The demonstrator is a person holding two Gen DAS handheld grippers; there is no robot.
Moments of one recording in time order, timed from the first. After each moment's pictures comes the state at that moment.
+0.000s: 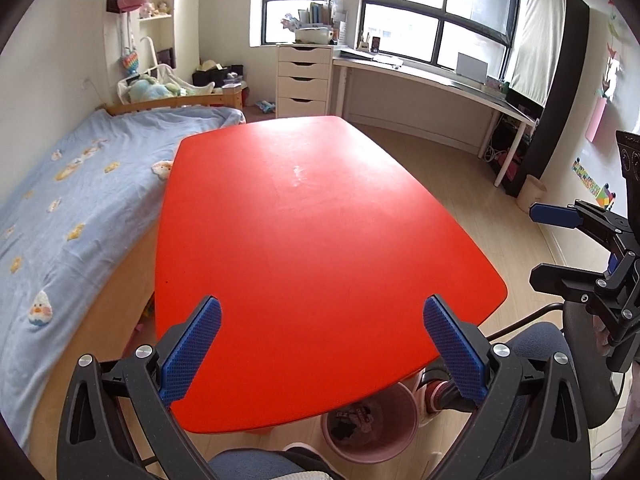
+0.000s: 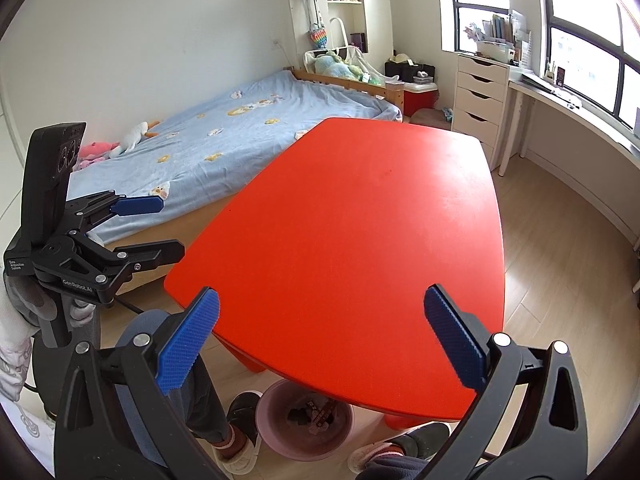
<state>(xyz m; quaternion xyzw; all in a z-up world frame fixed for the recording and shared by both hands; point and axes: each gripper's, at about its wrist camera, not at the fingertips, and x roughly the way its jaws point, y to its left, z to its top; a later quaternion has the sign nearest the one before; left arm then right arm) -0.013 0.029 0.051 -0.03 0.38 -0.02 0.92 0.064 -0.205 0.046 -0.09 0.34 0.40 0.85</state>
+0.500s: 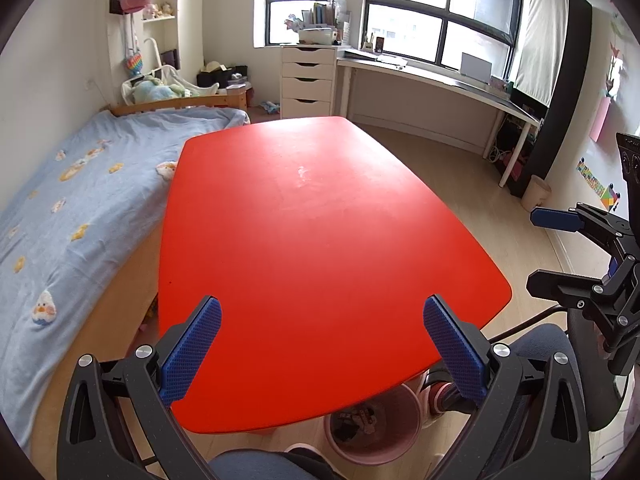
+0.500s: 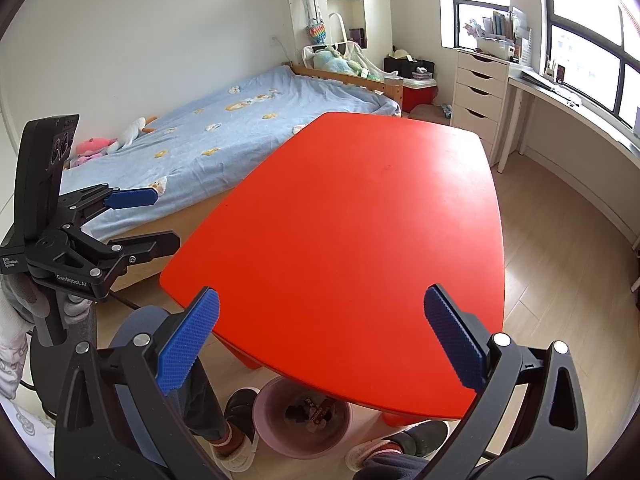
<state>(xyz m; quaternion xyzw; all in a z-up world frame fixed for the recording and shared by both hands) -0.013 0.027 0.052 -0.02 0.38 -0.02 0.92 0.066 -0.201 0.043 -0.10 0.35 0.39 0.85</state>
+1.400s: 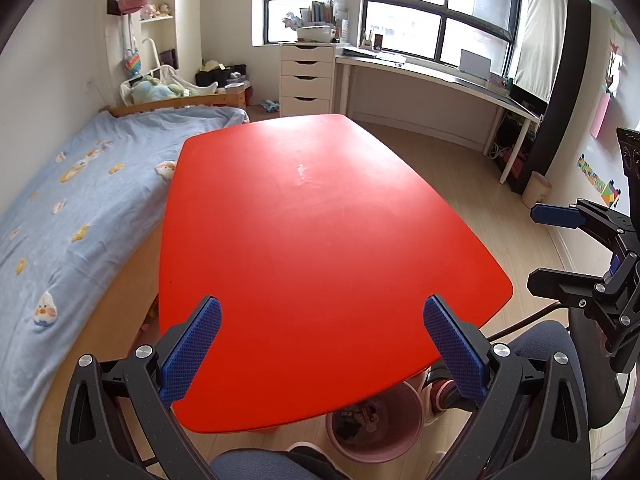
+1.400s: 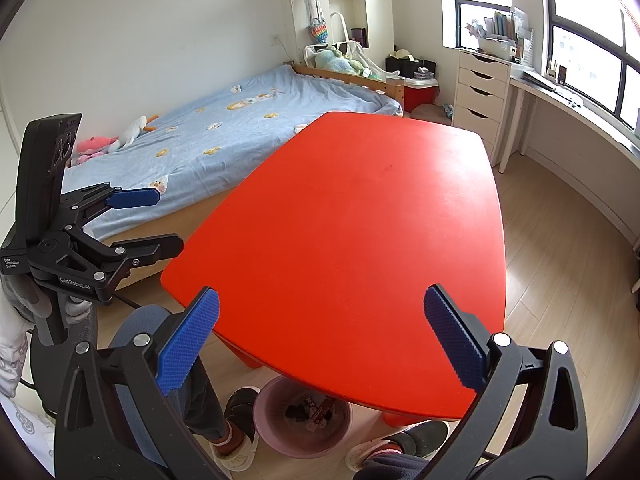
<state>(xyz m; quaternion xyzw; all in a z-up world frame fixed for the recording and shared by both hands) -0.013 0.028 0.053 -0.02 0.39 -0.02 0.92 0.065 -0.198 0.042 -0.10 0.35 0.39 0.84</state>
